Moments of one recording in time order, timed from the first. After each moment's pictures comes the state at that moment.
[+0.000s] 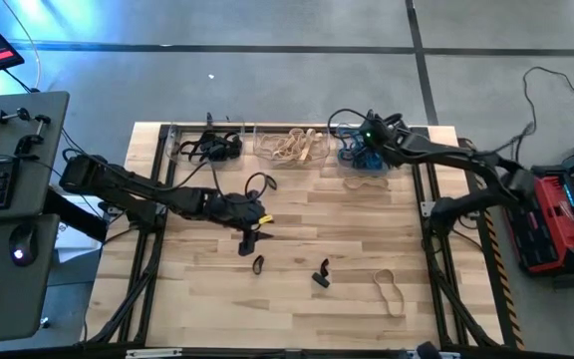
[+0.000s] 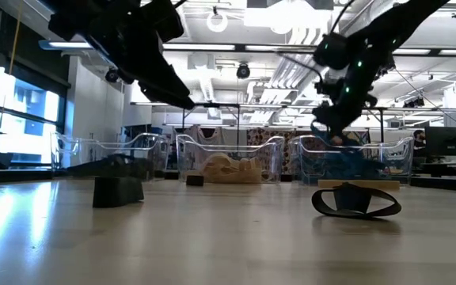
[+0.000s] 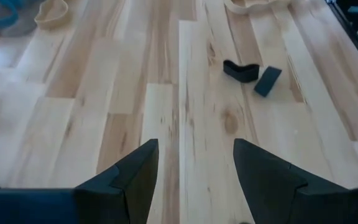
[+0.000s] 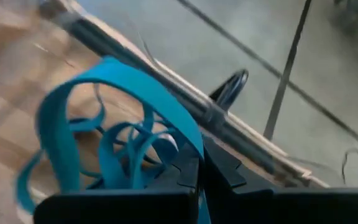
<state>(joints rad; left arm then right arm) -0.12 1.41 0.73 0.03 -0.04 -0.12 -0.64 1.34 0.81 -0.37 0.54 0.08</state>
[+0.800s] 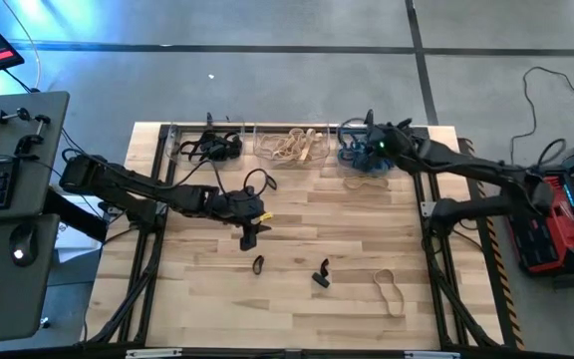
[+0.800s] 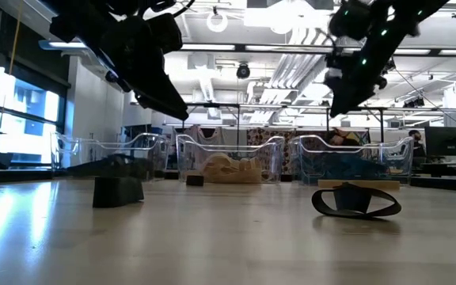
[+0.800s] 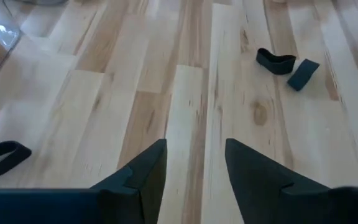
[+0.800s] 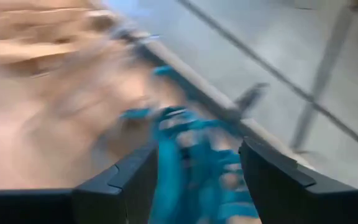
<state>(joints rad) -0.09 1.41 0.73 -0.04 -0.09 -0.18 -0.51 1.13 0.81 -0.53 0.51 0.11</state>
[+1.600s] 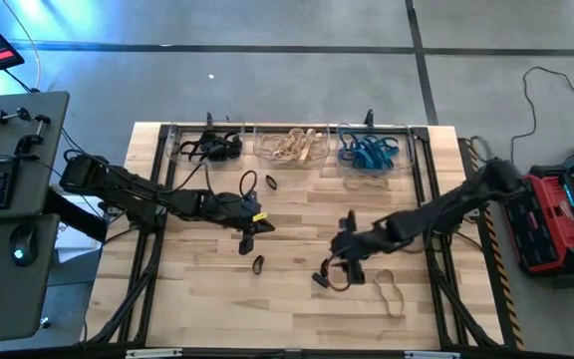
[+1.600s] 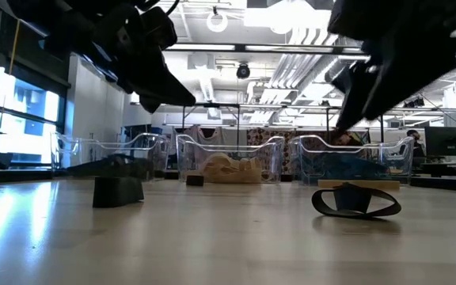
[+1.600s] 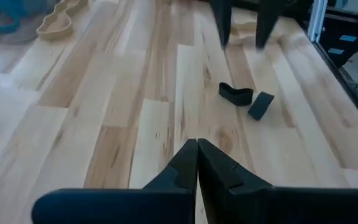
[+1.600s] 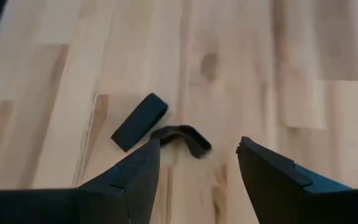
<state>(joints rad) -0.10 1.41 0.60 0.29 -0.01 -0.19 0.38 1.45 0.81 -0.29 0.12 0.28</state>
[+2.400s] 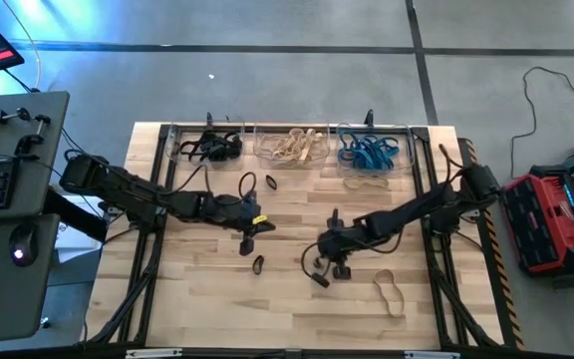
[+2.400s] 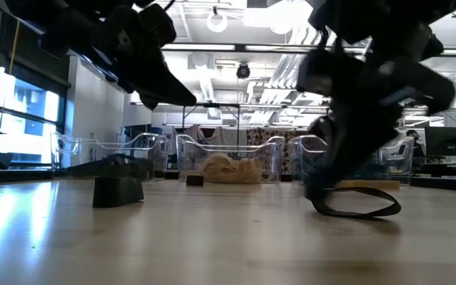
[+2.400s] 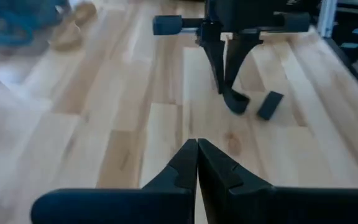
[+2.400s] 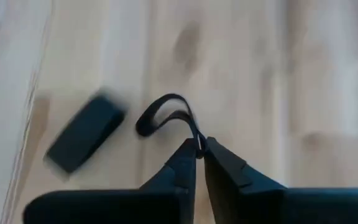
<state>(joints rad) -0.12 1.41 0.60 0.30 -0.06 -0.15 0.27 1.67 0.81 -0.14 -0.01 0.22</state>
